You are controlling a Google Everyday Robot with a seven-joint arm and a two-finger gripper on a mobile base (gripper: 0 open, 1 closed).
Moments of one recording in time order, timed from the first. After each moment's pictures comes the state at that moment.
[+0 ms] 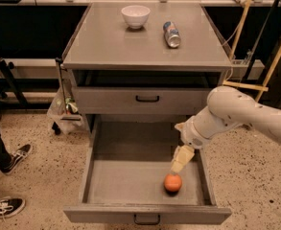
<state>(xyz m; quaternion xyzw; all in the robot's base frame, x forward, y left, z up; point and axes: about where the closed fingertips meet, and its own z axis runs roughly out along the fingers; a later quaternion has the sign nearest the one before) 0.530 -0.125 0.621 -0.59 0.76 0.18 0.18</state>
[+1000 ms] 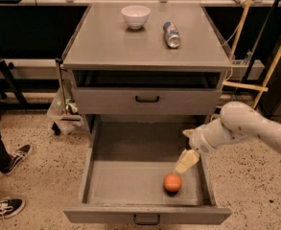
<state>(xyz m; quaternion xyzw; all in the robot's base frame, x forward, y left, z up) 0.552 -0.150 0.576 -0.53 0.79 0.22 0.22</state>
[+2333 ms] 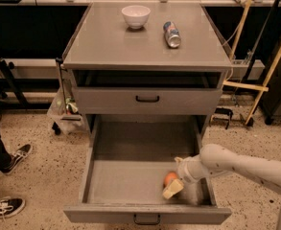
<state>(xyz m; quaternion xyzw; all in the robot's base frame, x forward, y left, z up) 0.538 -0.133 0.407 -0.50 0.81 0.20 0.23</state>
